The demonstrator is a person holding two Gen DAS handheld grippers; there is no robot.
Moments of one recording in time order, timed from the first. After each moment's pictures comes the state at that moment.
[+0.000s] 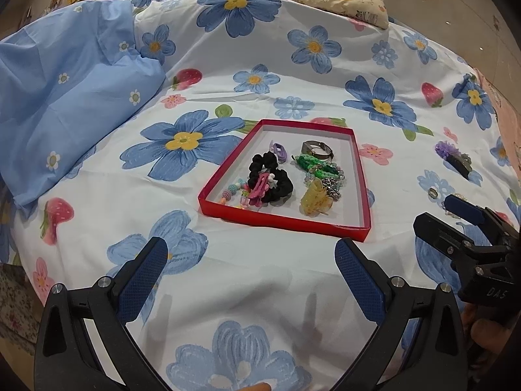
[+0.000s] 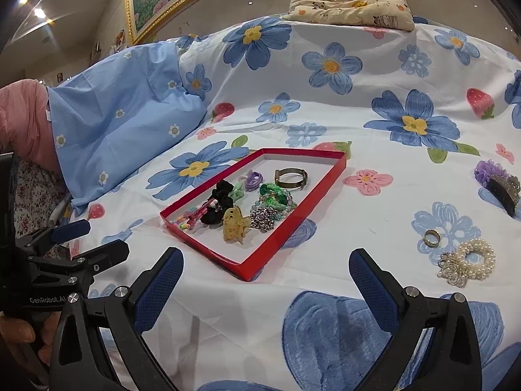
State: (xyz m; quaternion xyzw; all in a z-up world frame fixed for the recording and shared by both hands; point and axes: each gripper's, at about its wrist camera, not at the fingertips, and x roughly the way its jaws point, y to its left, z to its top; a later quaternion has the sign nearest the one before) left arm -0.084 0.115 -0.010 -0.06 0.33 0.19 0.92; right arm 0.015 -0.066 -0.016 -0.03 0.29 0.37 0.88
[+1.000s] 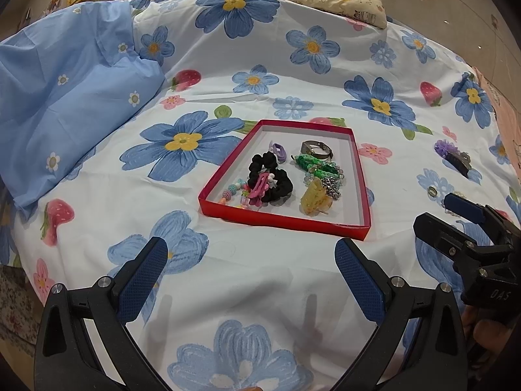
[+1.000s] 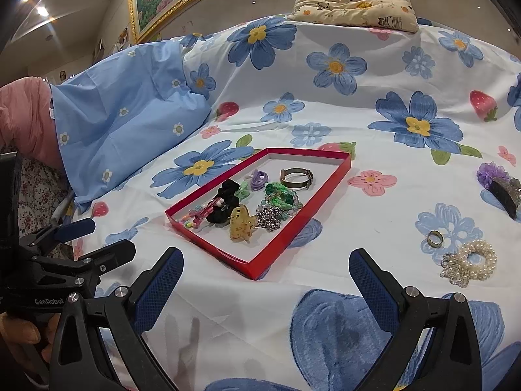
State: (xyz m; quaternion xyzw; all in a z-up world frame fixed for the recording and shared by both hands) left arm -0.087 0.114 -0.010 -0.06 0.33 0.19 0.92; right arm 0.010 -0.063 -0.016 -0.03 0.29 0.37 0.88
